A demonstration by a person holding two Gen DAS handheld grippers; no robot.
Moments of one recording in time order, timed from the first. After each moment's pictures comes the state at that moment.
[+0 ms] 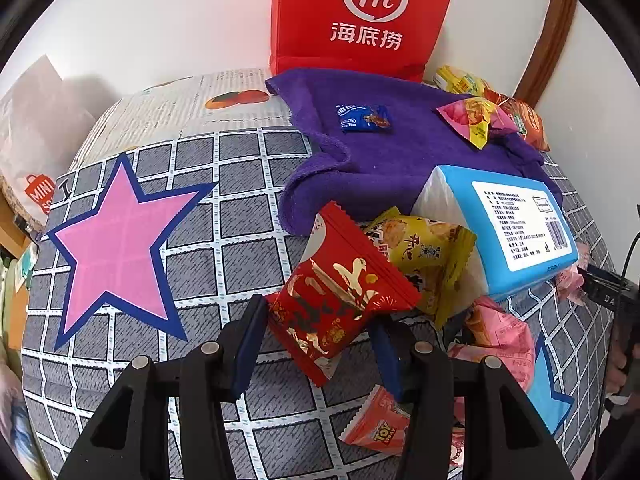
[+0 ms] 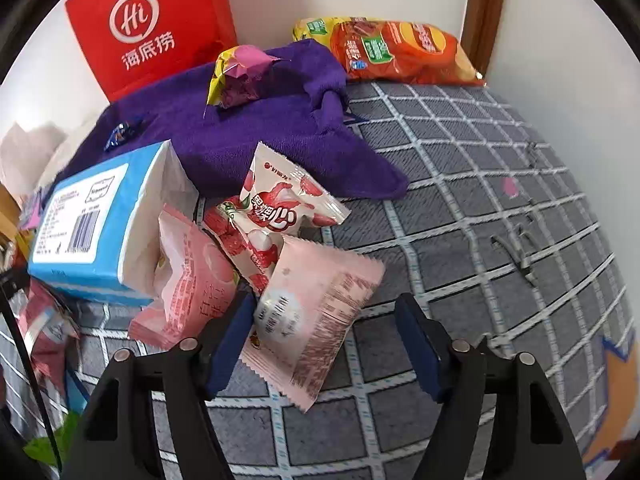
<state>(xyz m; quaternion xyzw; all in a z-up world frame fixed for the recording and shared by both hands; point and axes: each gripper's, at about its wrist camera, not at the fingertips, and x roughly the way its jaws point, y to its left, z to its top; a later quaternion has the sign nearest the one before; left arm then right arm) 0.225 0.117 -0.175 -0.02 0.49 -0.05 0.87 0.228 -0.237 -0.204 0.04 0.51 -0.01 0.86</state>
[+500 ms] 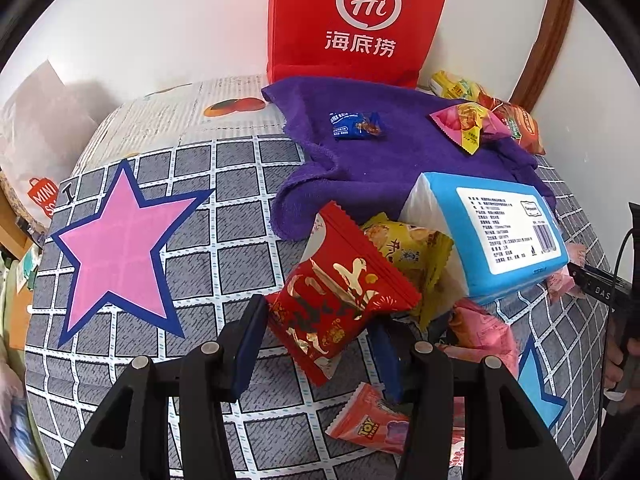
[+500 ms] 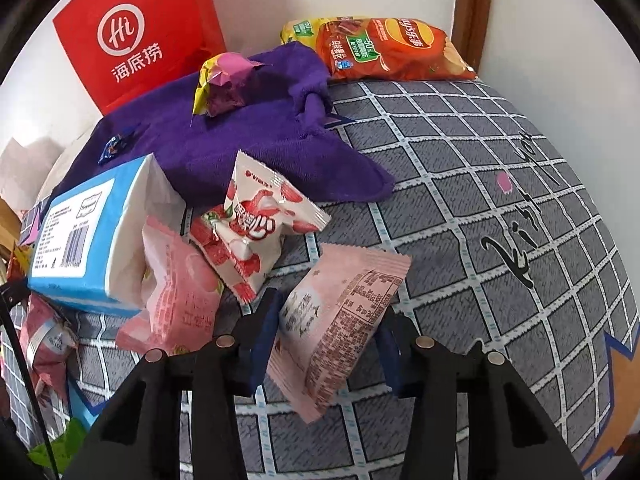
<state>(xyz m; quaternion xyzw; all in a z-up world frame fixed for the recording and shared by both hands) 0.220 0.111 -0.164 -0.02 0.49 -0.05 0.87 0.232 -0.247 -0.204 0.05 0.51 -0.02 0.86</state>
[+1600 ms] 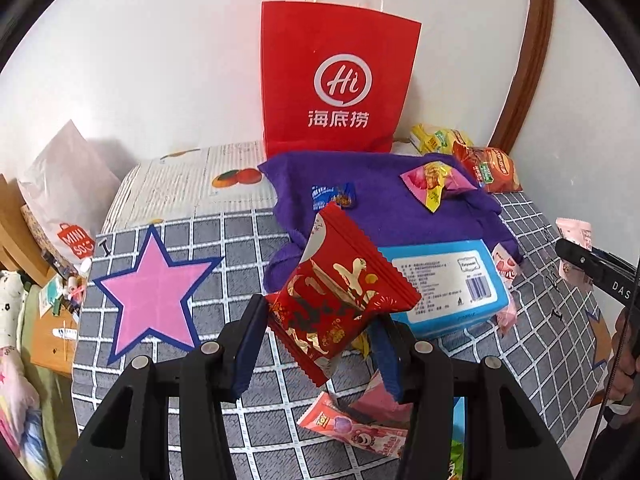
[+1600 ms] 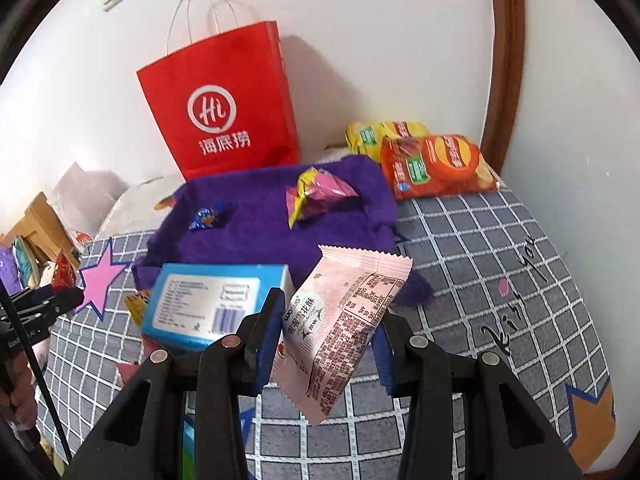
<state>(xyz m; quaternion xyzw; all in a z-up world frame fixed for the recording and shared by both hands) 0.200 0.089 -0.079 -0.01 0.43 -0.04 0.90 0.209 -0.207 -0.088 0.04 0.41 0.05 0.91</state>
